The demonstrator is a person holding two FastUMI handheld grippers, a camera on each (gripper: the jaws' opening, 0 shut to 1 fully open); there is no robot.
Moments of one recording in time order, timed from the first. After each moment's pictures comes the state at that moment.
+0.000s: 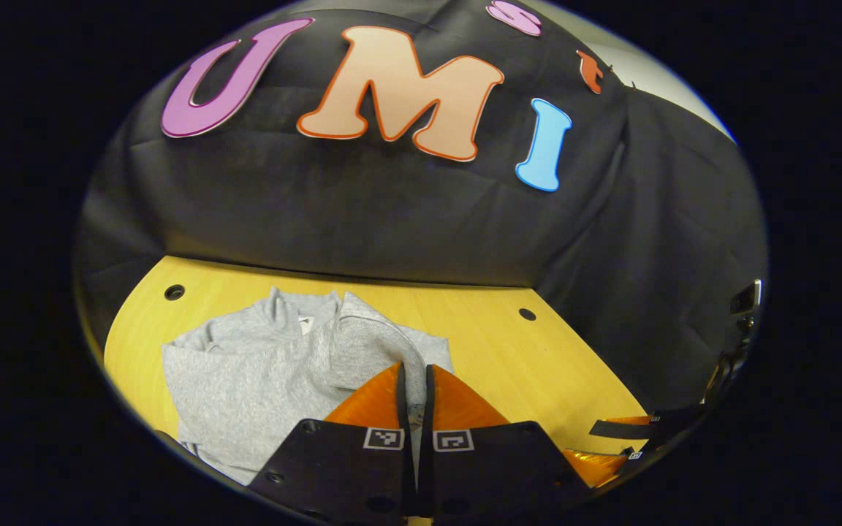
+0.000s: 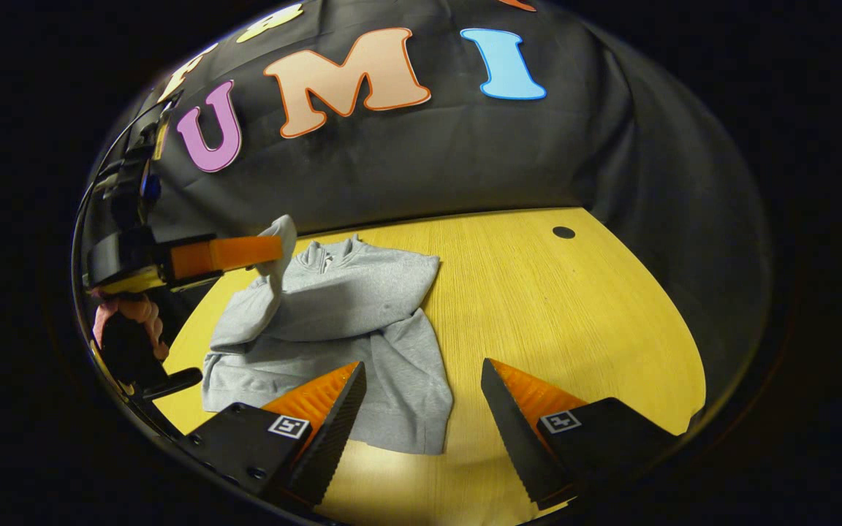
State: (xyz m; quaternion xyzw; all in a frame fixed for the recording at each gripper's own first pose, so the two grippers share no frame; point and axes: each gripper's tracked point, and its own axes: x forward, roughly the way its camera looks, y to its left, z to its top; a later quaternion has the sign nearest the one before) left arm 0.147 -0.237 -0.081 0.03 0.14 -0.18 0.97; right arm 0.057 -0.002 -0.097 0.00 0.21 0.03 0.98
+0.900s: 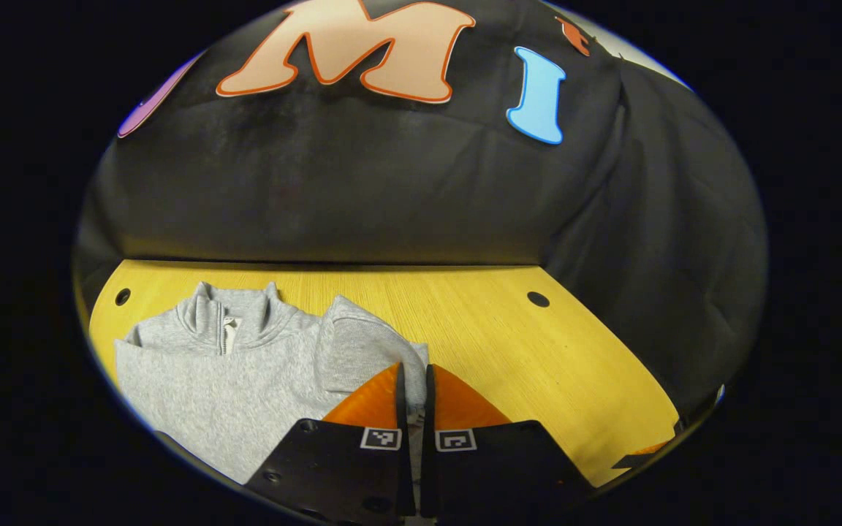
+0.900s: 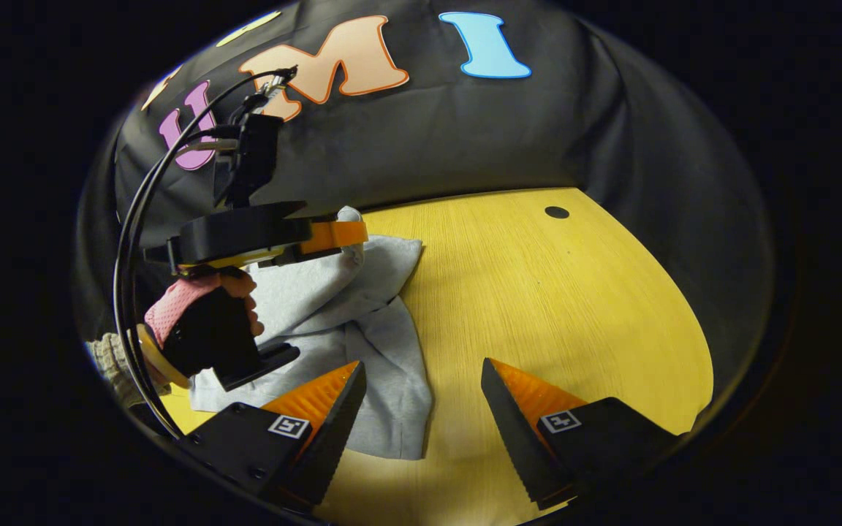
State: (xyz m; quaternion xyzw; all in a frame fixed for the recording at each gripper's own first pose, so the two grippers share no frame) left arm 0.246 -0.298 -0.160 0.06 0.17 -0.16 0.97; right arm 0.074 -0.023 -0.119 0.01 0.24 0.02 0.97
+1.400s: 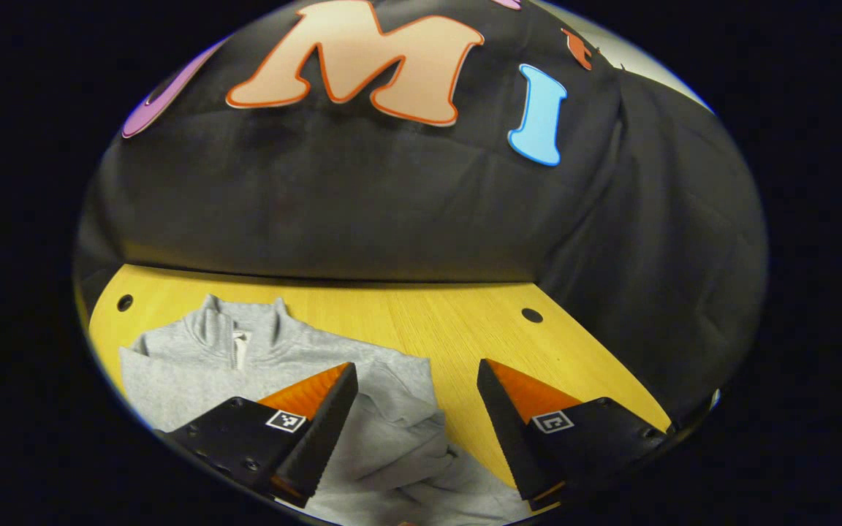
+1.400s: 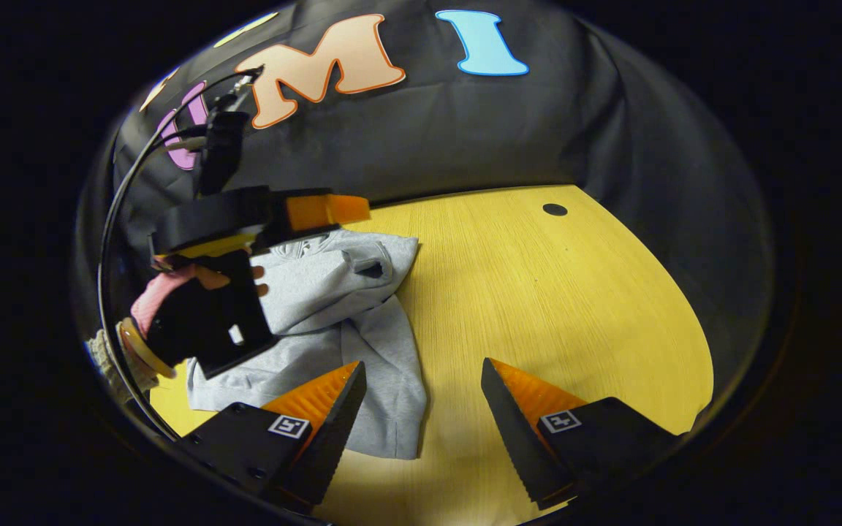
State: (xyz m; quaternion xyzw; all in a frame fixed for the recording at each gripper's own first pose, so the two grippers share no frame) left arm 0.229 -0.278 -0.111 0.05 0.13 -0.18 0.97; right arm 0.077 -0.024 -0.121 0.01 0.24 0.02 0.97
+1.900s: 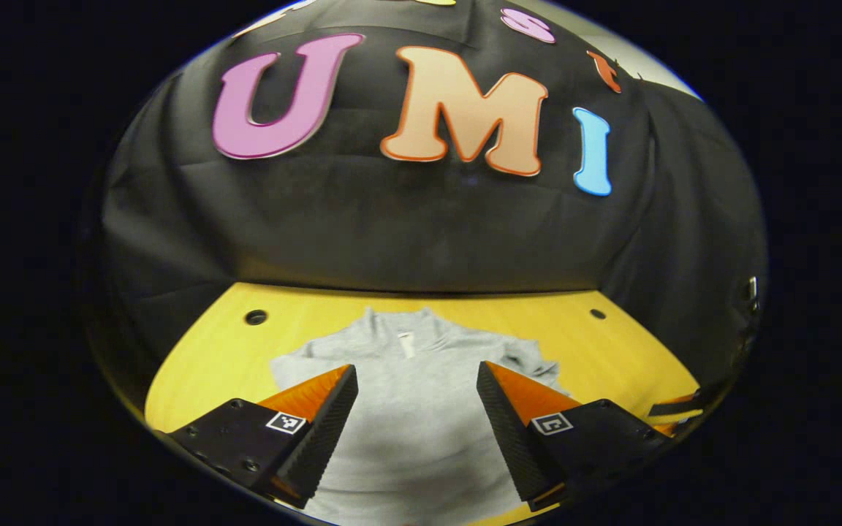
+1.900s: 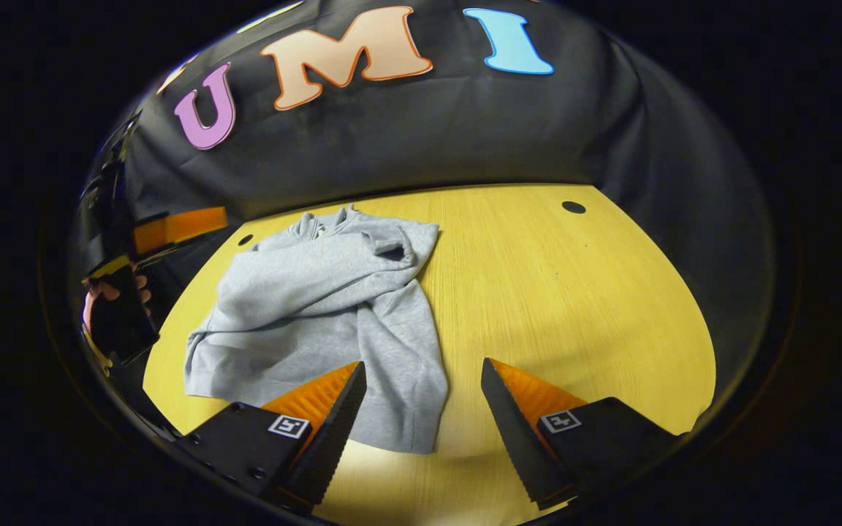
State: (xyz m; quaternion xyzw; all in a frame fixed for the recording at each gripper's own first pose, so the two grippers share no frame) left arm 0.129 -0.071 -0.071 0.09 0.10 -0.05 0.99; right arm 0.066 0.003 -0.146 -0.02 0.26 0.04 0.97
